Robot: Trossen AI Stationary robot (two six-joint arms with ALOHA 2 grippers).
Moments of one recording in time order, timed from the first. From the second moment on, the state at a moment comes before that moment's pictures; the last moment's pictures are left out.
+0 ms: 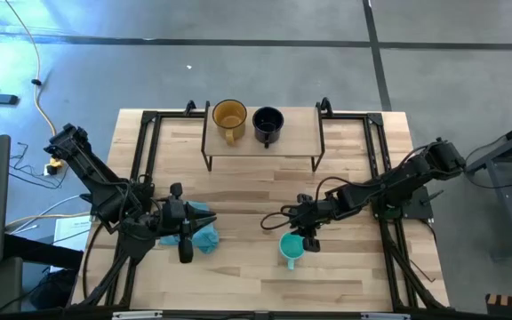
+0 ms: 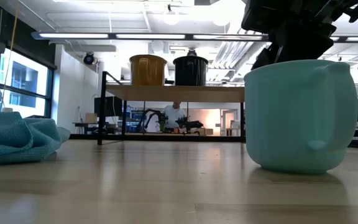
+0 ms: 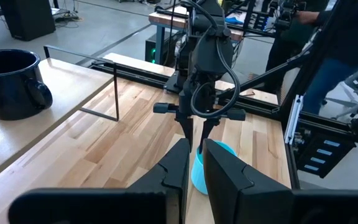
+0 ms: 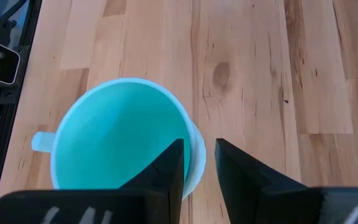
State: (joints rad) left arm -0.68 1.23 1.13 -0.42 -0.98 -0.58; right arm 0.32 1.49 0.87 -0.28 -0.03 0.34
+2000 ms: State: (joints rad) left arm -0.67 1.23 1.13 -0.44 -0.98 -0.58; right arm 0.17 1.49 1.41 -0.99 -0.11 0.18
